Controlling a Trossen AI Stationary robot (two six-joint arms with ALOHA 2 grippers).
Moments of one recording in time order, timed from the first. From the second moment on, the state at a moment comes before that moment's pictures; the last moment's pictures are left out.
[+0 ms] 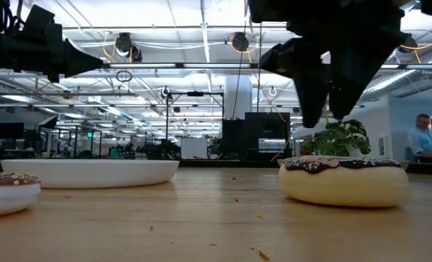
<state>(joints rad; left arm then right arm) 0.00 0.12 0.03 0.26 -0.58 0.13 0.41 1.92 1.46 -0.89 0.01 0.11</state>
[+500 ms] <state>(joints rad) 0.00 0.12 0.03 0.25 -0.58 0.11 0.41 1.92 1.46 -0.81 0.05 0.09</state>
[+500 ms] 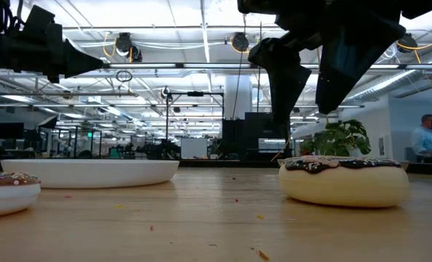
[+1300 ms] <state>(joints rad) 0.00 0.12 0.03 0.24 -0.58 0.10 0.41 1.92 1.27 -0.64 0.02 0.28</state>
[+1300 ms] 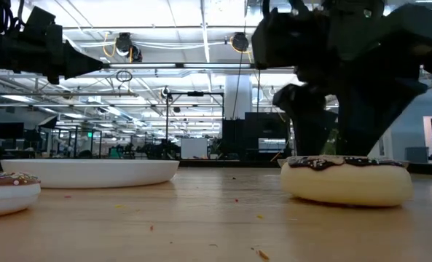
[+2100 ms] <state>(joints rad) 0.00 0.12 0.03 0.24 -0.58 0.10 0.39 1.90 1.16 -0.52 -0.01 0.26</state>
